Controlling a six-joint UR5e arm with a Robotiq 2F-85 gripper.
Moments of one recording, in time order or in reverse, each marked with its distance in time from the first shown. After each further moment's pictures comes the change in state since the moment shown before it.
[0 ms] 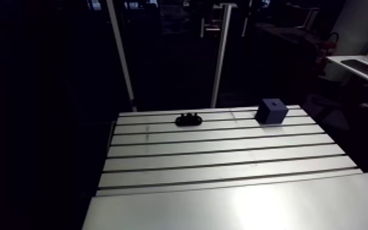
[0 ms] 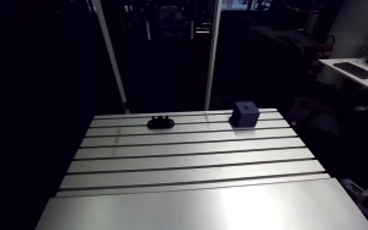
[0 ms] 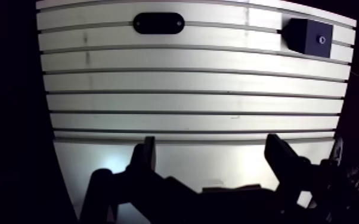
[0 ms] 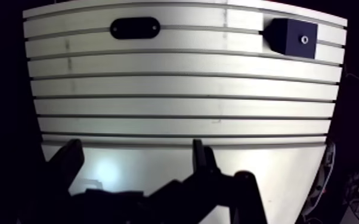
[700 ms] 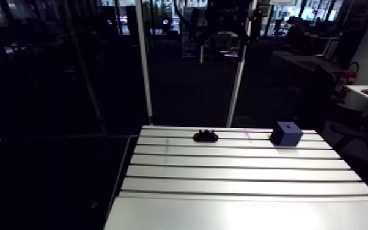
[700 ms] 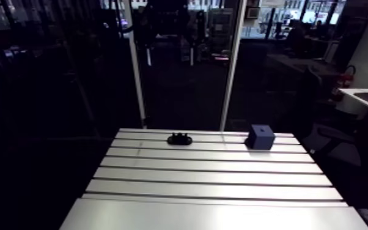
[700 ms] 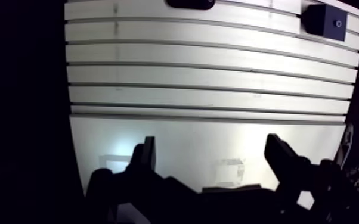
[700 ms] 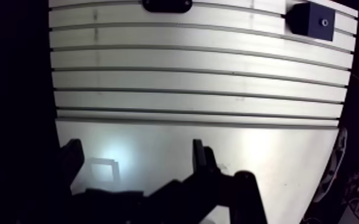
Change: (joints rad) arm 0.103 -0.124 0.100 0.015 -0.006 0.073
